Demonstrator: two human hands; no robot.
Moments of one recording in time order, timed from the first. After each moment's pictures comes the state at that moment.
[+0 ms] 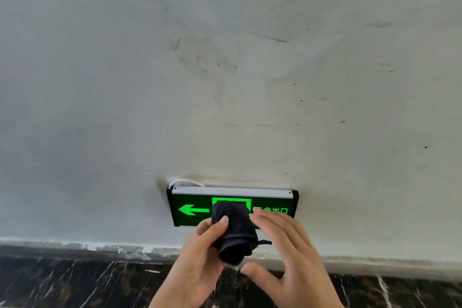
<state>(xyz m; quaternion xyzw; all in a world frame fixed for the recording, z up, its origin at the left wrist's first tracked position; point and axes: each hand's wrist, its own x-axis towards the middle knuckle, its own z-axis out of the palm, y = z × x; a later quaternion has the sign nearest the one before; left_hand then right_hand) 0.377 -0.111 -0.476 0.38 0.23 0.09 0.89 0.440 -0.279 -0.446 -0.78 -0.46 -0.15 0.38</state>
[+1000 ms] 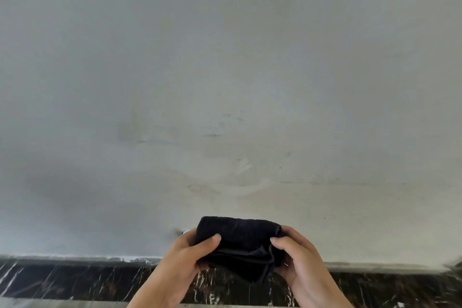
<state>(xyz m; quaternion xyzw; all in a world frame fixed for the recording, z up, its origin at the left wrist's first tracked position) 0.325 -0.136 -0.043 0.55 0.24 -0.02 0.80 0.429 -0.346 -0.027 -0.58 0.01 0.34 0.74</state>
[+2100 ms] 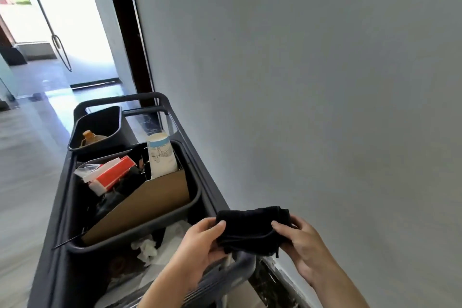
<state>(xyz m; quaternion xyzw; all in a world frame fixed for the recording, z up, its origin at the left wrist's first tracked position) 0.014 -0.055 0.044 0.35 0.50 0.36 0.70 0.231 -0.093 0.060 -0.56 -0.20 0.57 0.56</state>
